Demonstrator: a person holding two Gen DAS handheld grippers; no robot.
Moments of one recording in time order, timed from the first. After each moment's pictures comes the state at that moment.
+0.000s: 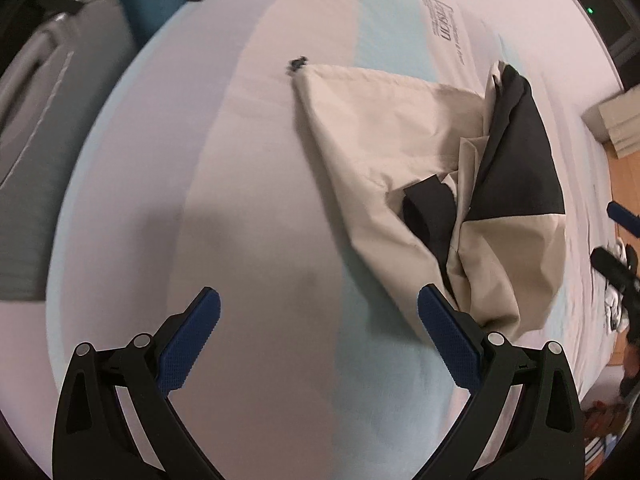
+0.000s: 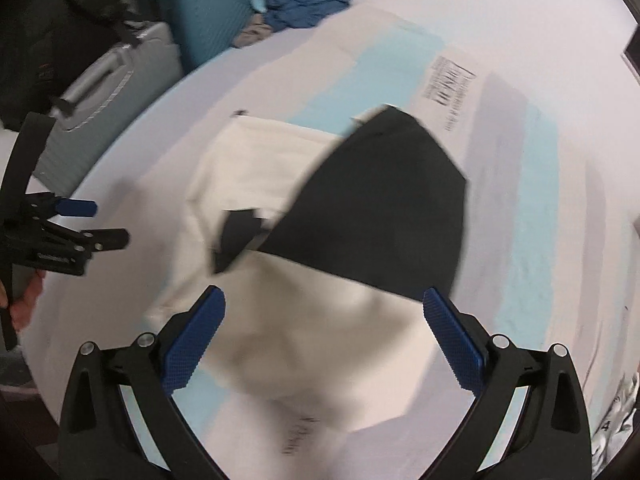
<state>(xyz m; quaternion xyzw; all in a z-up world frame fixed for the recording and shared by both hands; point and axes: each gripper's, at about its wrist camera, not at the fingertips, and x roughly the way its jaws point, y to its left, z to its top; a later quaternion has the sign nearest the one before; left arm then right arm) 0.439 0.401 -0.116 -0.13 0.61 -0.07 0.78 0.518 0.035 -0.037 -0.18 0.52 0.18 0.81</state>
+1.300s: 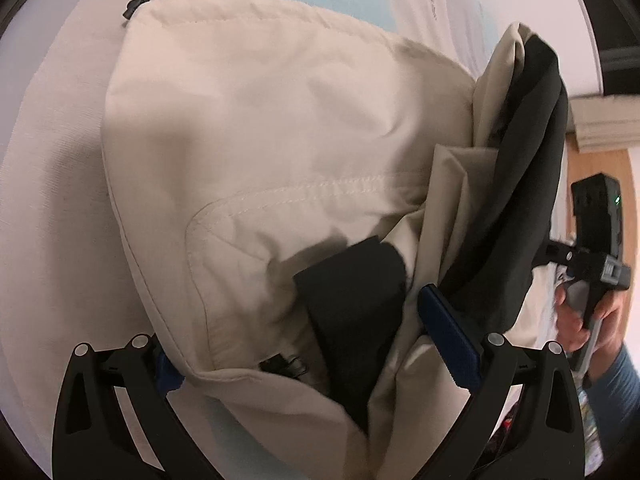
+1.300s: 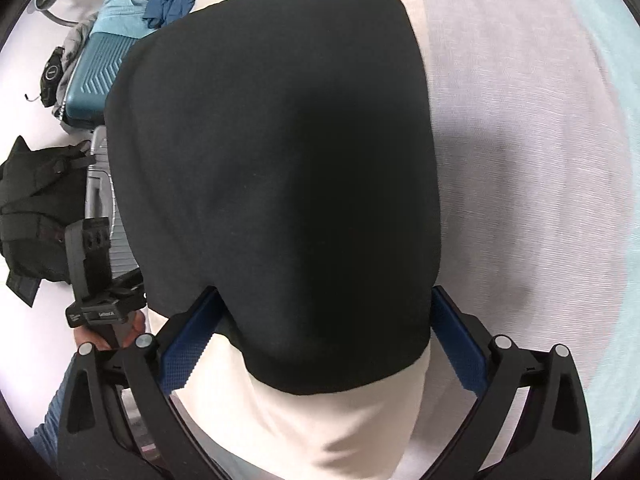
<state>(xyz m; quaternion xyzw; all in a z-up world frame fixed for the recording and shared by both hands) 0.553 0.306 -0.198 -0.21 0.66 -0.18 0.70 0.637 -0.094 -0.180 0.16 0.69 0.25 0.66</state>
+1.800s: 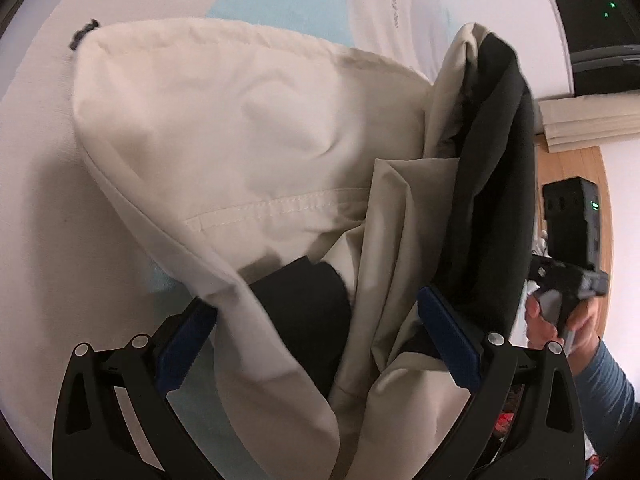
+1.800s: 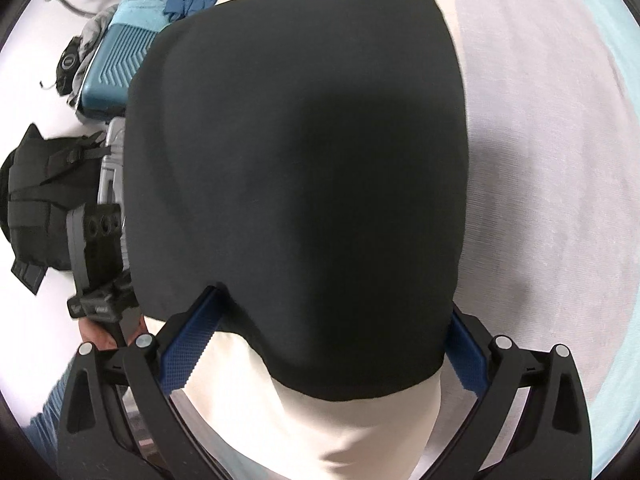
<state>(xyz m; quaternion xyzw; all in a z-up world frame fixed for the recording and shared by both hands) 0.572 0.291 -0.194 -0.23 0.64 -0.22 0.70 0.635 -0.086 -0.172 0.16 0.68 0.27 0.67</state>
